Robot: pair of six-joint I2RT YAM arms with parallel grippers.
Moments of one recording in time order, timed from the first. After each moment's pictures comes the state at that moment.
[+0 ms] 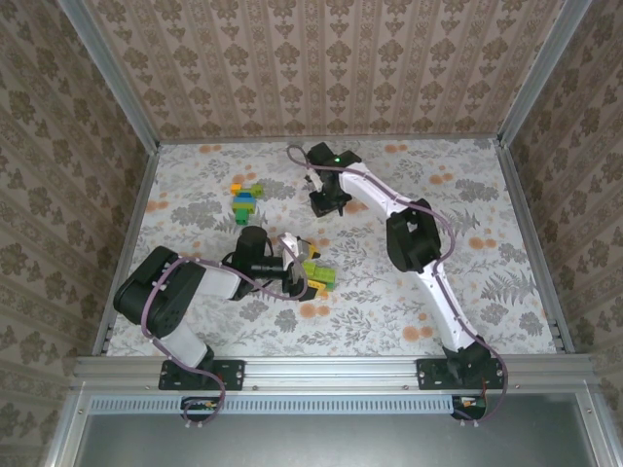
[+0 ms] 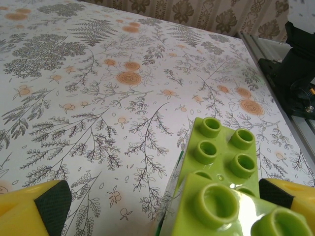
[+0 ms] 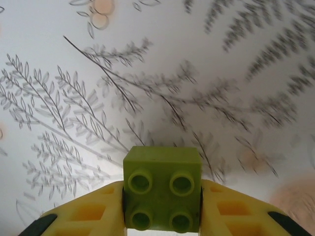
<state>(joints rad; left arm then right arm) -0.57 1.64 0.46 0.70 0.96 0.21 0.51 2.51 2.30 -1.08 -0.02 0.06</state>
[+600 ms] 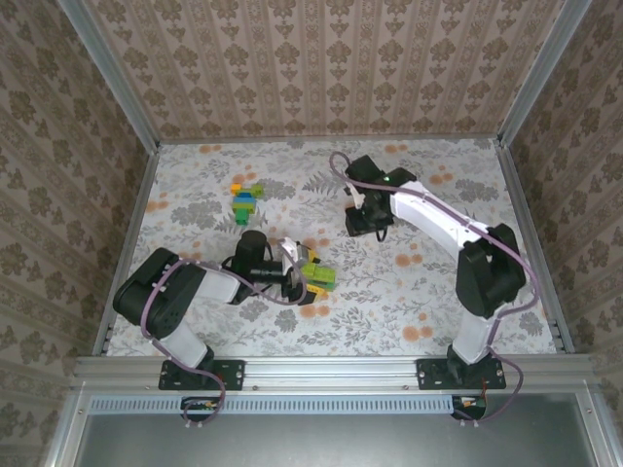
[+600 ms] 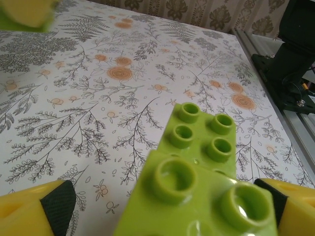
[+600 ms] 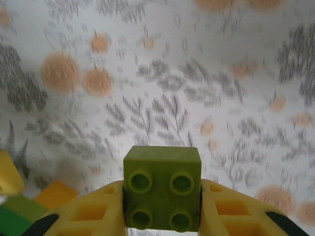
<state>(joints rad) -0.58 1.63 0.42 0.73 0.96 0.22 0.51 1.78 1.48 -0.97 -0.03 0.25</state>
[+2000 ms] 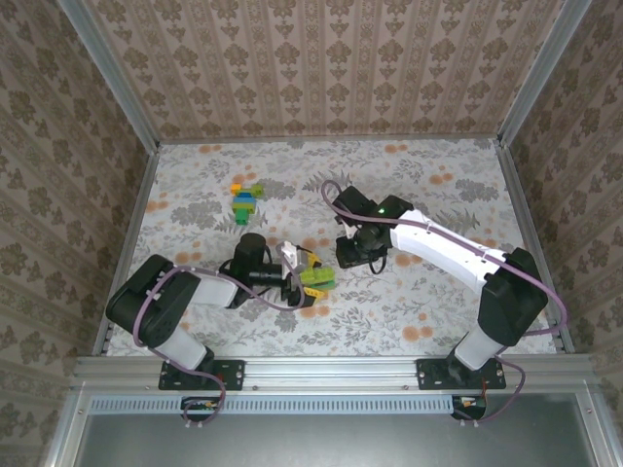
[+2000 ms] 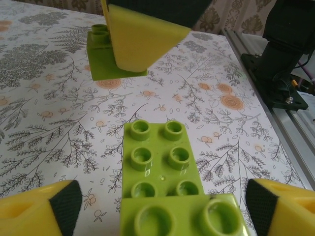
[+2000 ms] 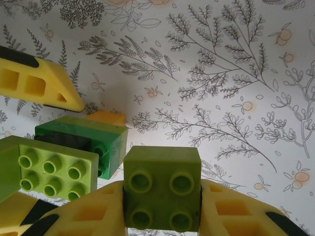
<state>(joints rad) -0.60 1.57 0.40 0.72 0.96 0.26 0.71 1.61 1.34 -1.01 -0.05 0.45</state>
